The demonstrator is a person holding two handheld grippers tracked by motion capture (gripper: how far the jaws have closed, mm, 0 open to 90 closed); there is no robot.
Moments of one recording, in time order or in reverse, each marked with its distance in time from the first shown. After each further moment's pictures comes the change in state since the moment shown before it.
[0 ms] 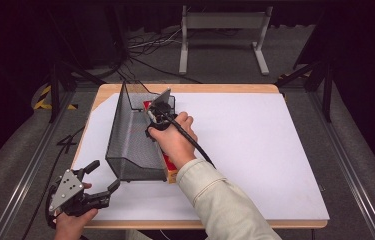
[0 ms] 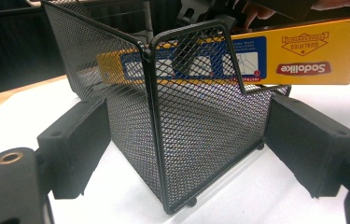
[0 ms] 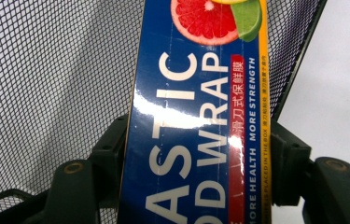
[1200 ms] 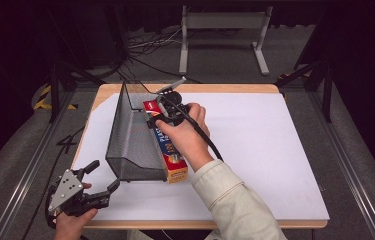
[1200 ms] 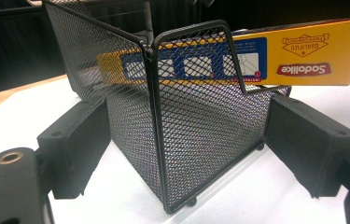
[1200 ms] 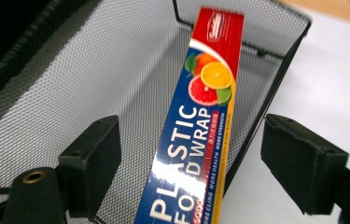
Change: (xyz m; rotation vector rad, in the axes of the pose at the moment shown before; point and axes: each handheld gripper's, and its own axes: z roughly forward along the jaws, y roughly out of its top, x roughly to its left) left arm 0.000 0.000 -0.001 -0.005 0.002 -0.005; right arm -0.018 -0.019 -0.069 -0.324 0.128 -0.130
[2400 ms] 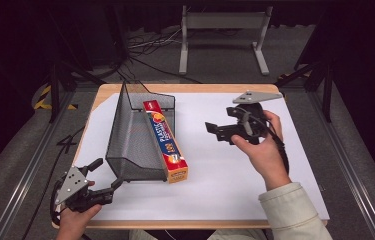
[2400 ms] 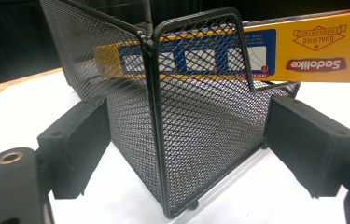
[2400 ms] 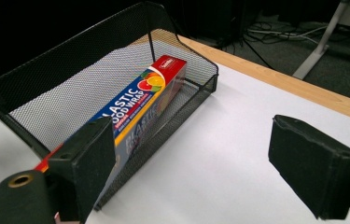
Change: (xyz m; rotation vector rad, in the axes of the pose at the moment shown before) left arm 0.002 0.001 0.014 0.032 -0.006 -0.010; right arm -0.101 -0.094 -0.132 -0.347 0.061 -0.147
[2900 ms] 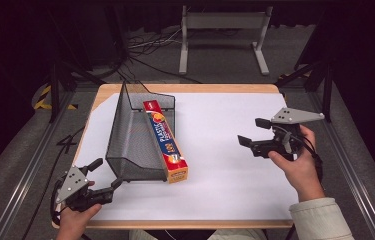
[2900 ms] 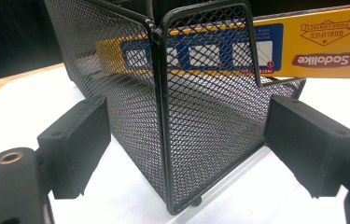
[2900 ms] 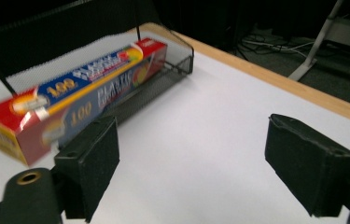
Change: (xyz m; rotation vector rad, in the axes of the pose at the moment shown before) left arm 0.003 -0.003 0.000 0.013 0.007 -0.009; right arm -0.045 -0.058 -0.045 -0.043 -0.004 -0.083
